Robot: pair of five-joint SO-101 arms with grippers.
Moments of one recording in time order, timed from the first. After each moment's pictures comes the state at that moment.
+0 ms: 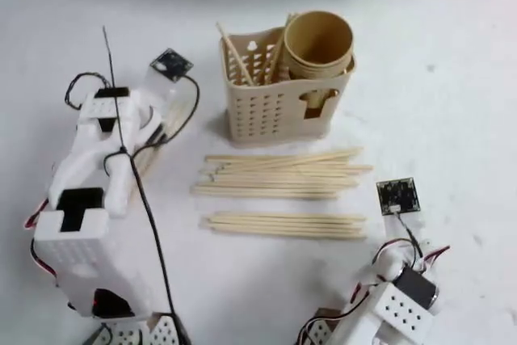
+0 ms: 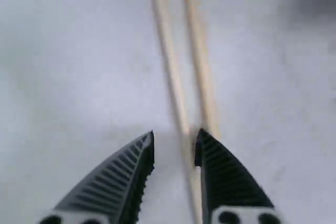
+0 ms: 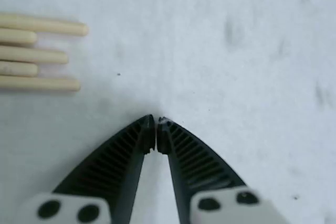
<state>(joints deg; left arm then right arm) -10.6 20.1 12.8 53.7 -34.4 33.8 -83.3 95.4 57.9 45.1</state>
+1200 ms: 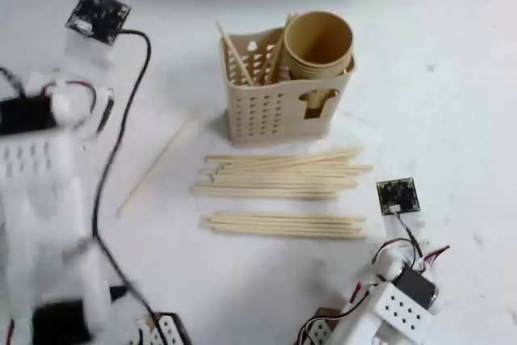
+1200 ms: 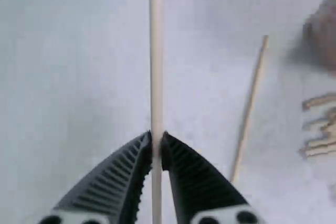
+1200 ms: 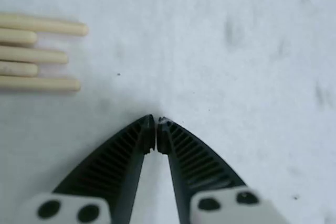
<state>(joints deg) -15.6 -21.3 4.5 80.7 -26.5 33.8 -83.3 95.4 57.9 45.1</state>
